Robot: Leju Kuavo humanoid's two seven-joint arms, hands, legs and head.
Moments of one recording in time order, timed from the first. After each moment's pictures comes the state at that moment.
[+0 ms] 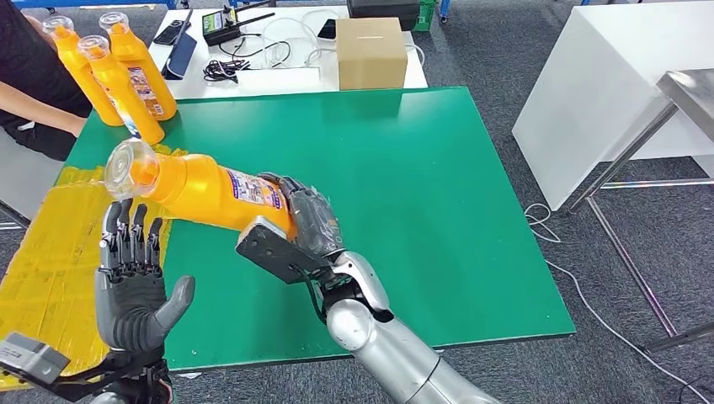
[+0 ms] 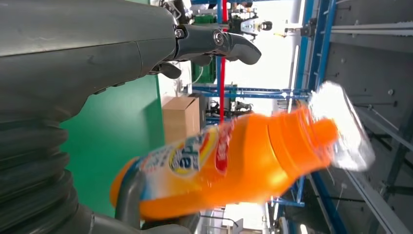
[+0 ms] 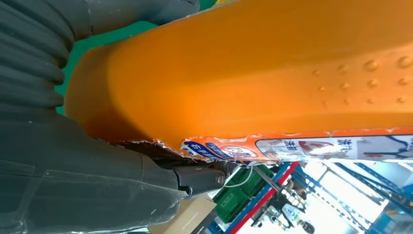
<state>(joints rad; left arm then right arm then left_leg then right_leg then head) 0.13 -0.15 -0.25 -1.89 0.16 0.09 -0.43 -0.42 0.24 0.68 -1.27 0.57 -0.26 0.04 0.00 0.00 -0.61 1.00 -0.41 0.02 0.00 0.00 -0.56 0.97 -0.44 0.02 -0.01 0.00</state>
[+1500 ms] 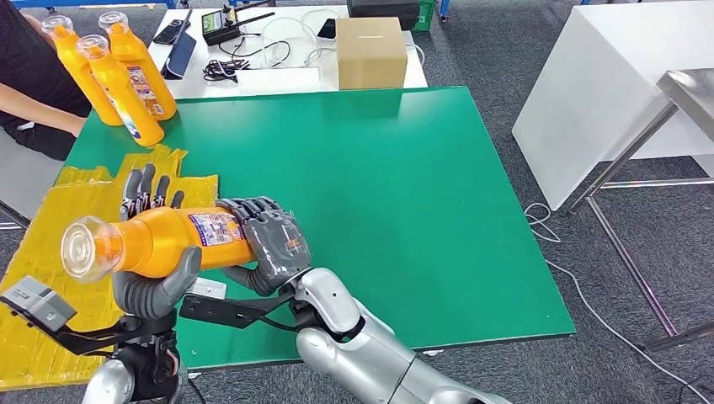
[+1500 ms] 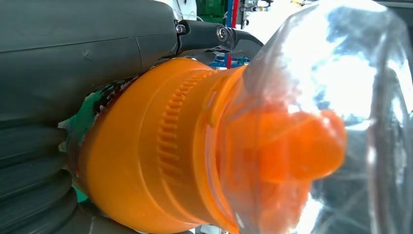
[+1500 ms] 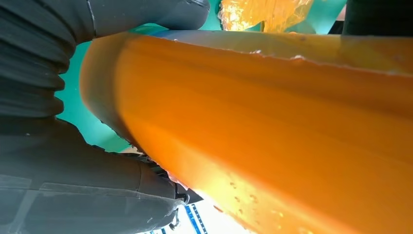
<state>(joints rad) -0.01 -0.11 -0.32 -1.84 0.28 0.09 -0.28 -0.47 0.28 0.87 -1.09 0.88 -0.35 0.05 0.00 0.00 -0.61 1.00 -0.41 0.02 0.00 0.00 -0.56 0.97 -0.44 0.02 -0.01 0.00</state>
